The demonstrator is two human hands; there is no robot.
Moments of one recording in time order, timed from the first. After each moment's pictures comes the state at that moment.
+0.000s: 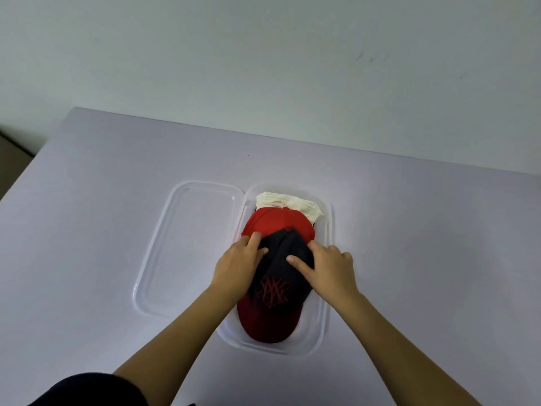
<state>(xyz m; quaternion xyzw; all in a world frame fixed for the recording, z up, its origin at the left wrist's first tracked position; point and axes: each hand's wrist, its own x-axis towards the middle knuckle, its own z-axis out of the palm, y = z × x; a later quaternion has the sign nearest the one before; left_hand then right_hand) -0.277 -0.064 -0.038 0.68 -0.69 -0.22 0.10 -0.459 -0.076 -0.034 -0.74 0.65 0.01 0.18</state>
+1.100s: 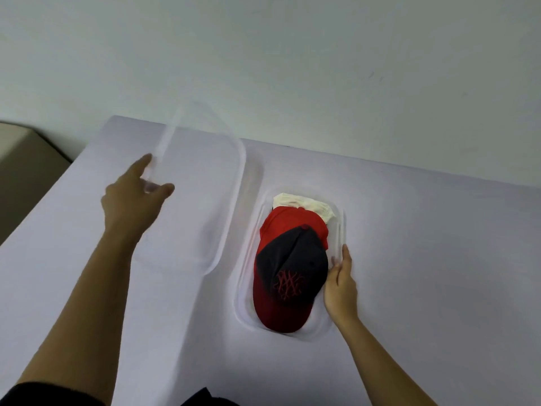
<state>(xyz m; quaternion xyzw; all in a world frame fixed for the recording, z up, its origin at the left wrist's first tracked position) -0.124 -0.060 0.088 0.83 -0.42 -0.18 0.32 -0.451 -0.024 -0.051 -0.45 0.73 -0.29 0.42</state>
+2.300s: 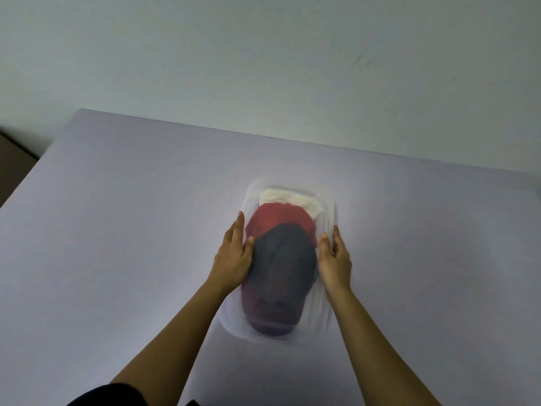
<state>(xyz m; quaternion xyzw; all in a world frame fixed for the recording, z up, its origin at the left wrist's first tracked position) -0.260 -0.054 -0.044 0.71 -0.56 -0.39 0.19 -0.445 -0.064 -0.027 -0.37 0.75 -0.32 0.44</state>
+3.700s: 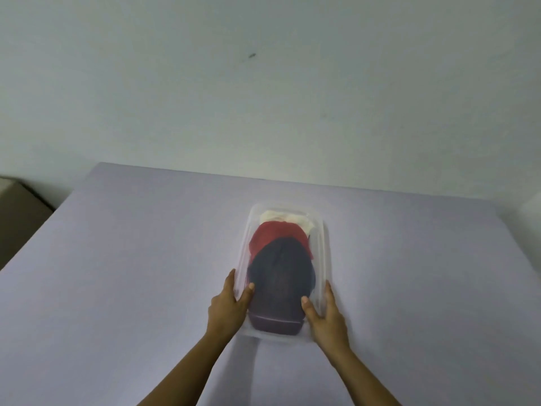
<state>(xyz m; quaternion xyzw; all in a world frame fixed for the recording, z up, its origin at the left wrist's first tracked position) -0.288 -0.003 -0.010 0.76 -0.45 -0.41 0.21 -0.473 0.007 -0.031 -0.46 0.73 -0.24 0.45</state>
